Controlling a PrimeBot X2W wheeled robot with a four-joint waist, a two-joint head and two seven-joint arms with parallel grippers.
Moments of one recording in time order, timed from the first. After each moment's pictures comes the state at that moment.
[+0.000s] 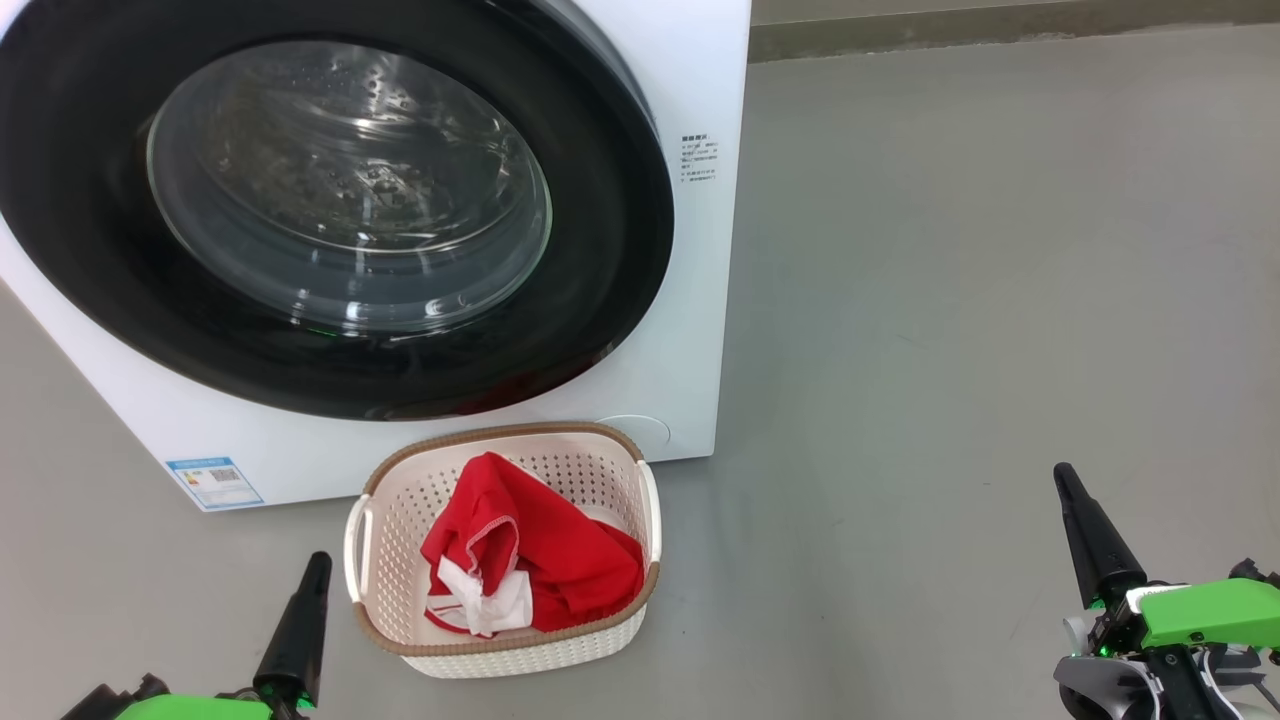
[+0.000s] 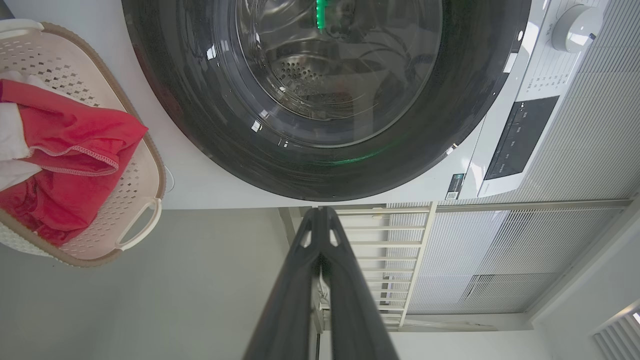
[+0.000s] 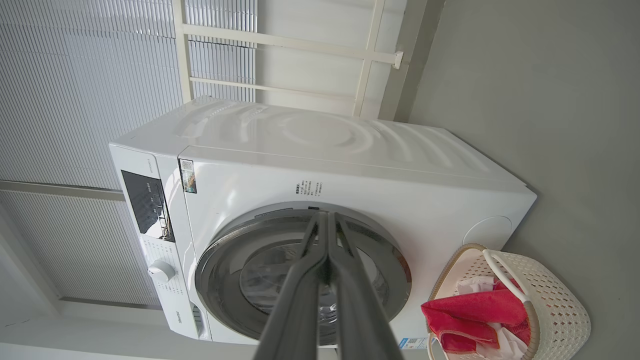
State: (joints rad) left arm -0.07 0.04 0.08 0.27 -1.60 -0.12 0.11; right arm -0.07 -0.04 -0.13 0.27 1.61 0.13 0.11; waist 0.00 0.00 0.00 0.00
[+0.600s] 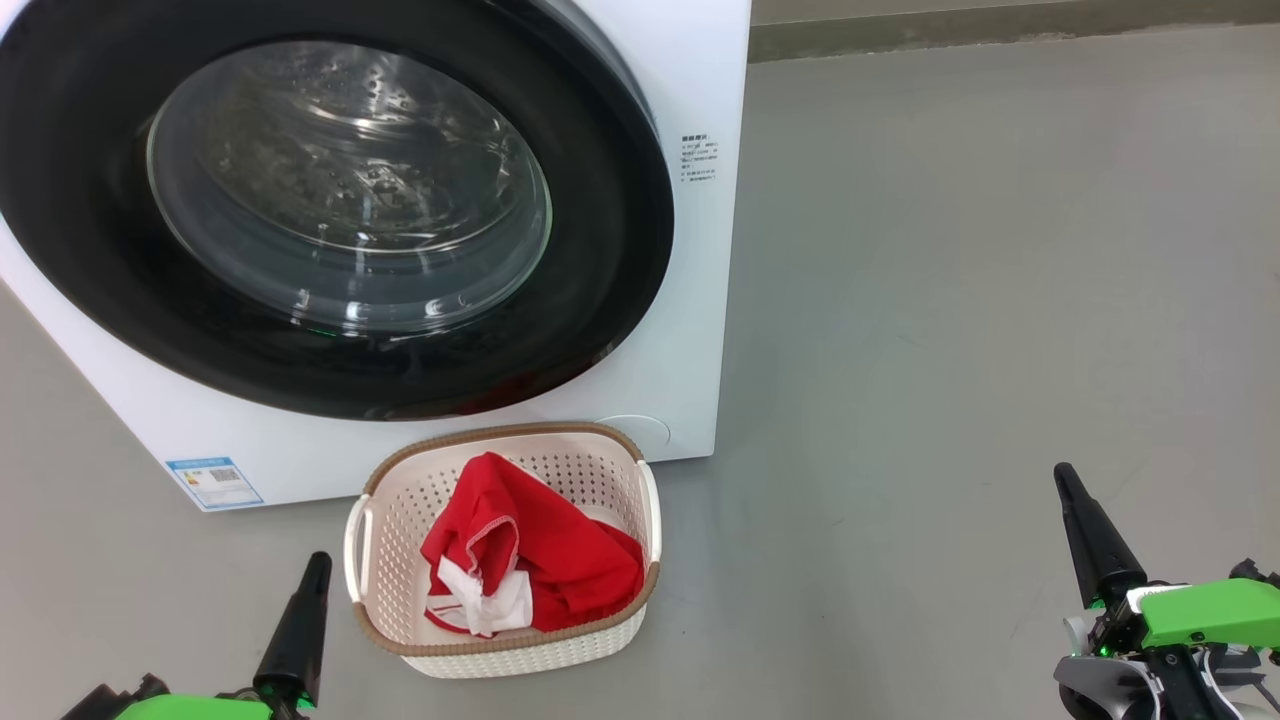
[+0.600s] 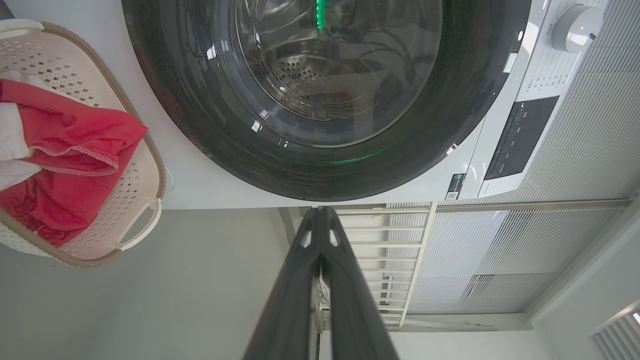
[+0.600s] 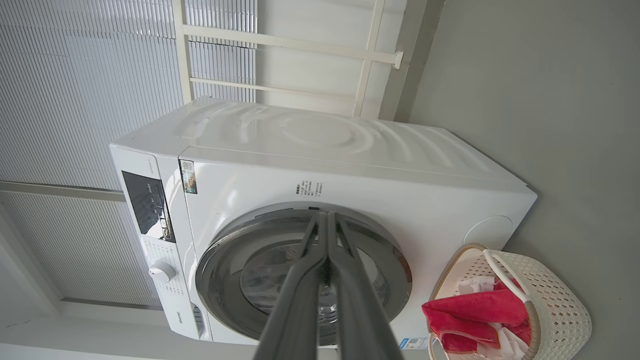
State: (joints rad) left arm -0.07 0.04 0.08 0.27 -1.60 -0.12 0.11; right arm -0.07 -0.04 -0.13 0.27 1.61 0.13 0.11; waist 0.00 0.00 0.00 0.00
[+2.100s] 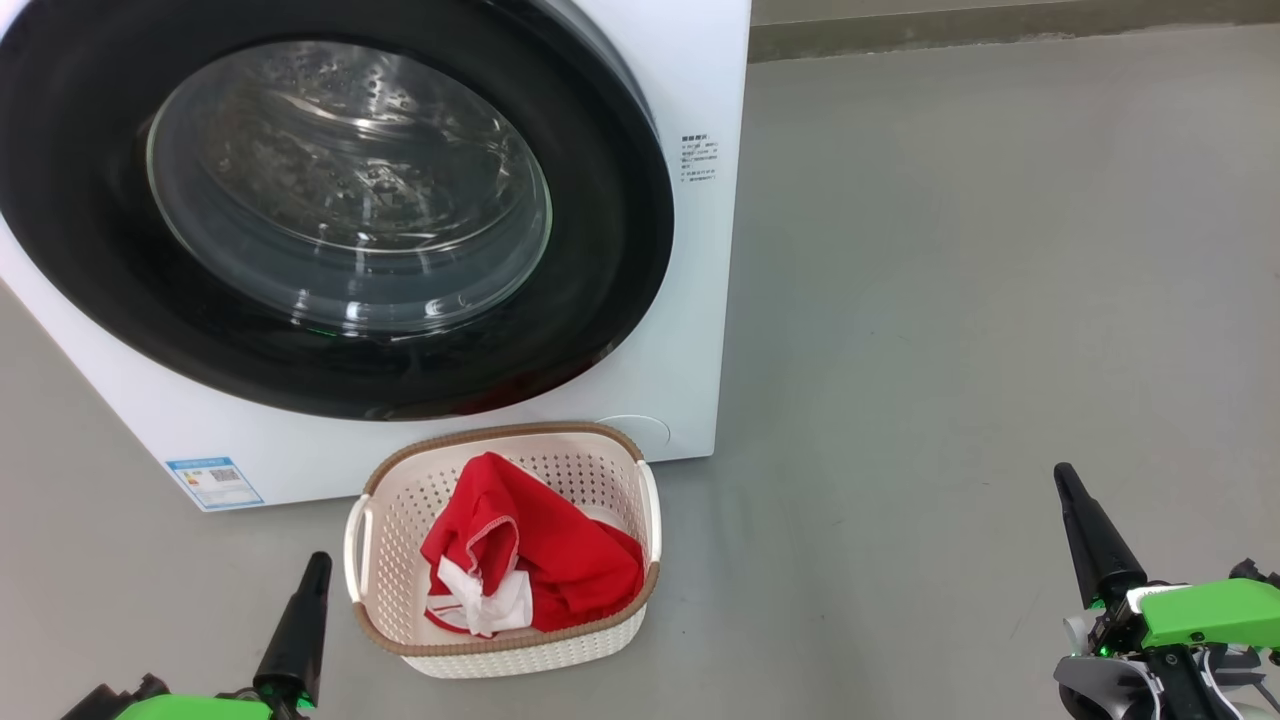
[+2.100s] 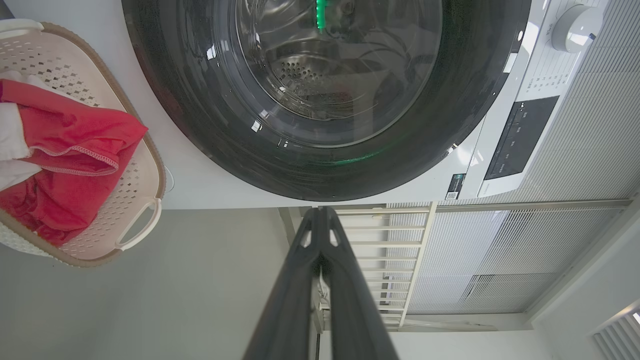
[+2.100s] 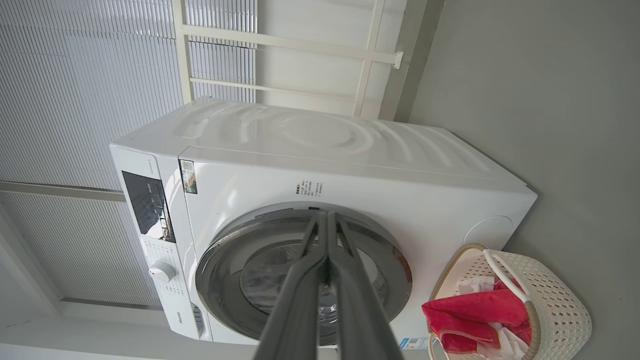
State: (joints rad) left arm -0.07 0.04 0.08 0.27 -1.60 -0.12 0.11; right arm -0.07 -0.04 -0.13 0.27 1.61 0.13 0.11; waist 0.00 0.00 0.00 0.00
